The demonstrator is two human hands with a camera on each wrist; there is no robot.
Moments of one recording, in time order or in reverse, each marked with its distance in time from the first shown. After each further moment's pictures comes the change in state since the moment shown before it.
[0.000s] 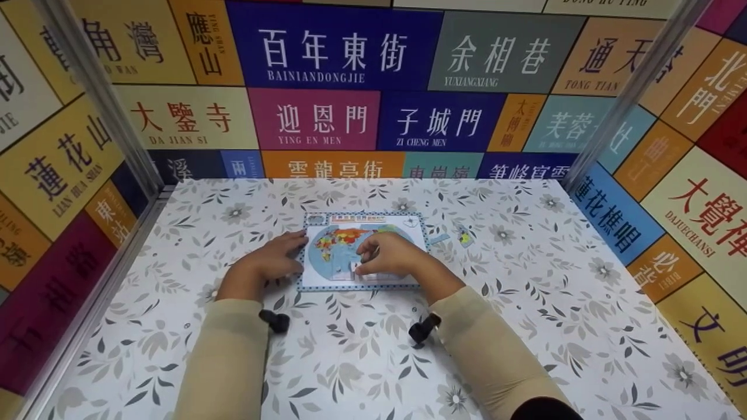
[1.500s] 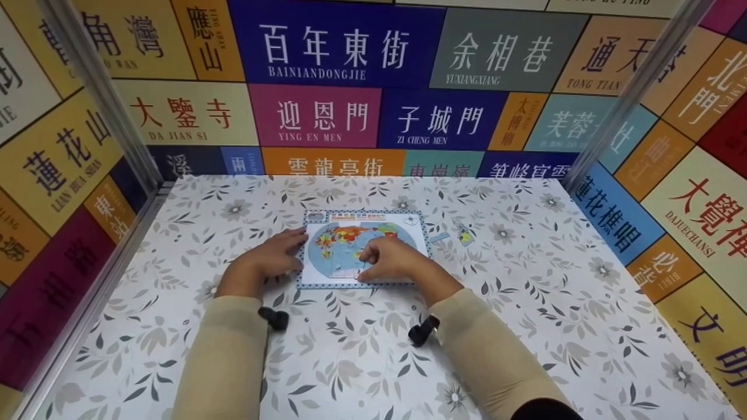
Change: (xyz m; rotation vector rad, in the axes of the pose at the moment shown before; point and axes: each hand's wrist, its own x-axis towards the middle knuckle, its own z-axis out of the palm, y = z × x) left_hand 0.001 -0.001 0.000 0.024 -0.005 -0.001; right_hand 0.000 0.012 0.009 -0.118 -0.009 0.000
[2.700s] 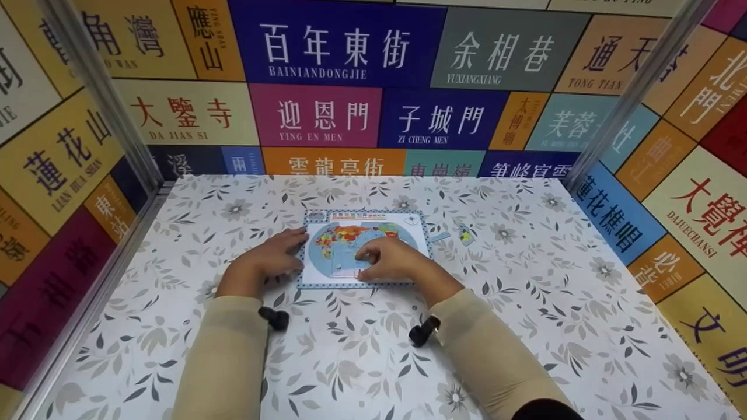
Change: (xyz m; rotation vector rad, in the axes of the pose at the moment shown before) left_hand 0.000 -0.001 0.000 -0.007 0.010 0.008; right_hand 0.002 0.000 0.003 0.002 0.004 -0.023
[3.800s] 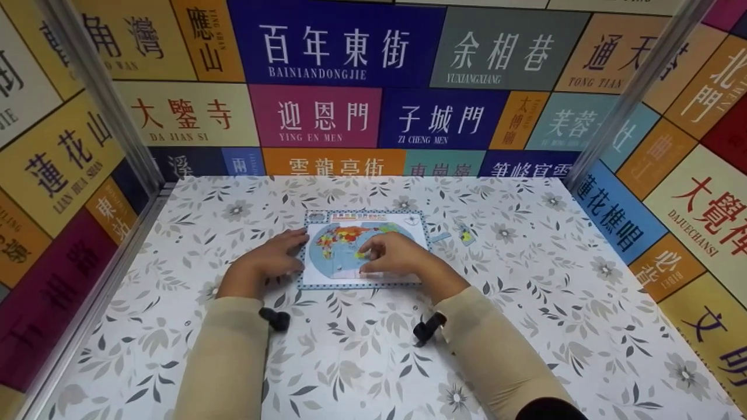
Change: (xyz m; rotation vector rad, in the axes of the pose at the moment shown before) left_hand 0.001 0.001 0.000 -0.039 -0.006 -0.022; right_hand -0.004 0.002 -0.014 0.084 -0.007 -0.059
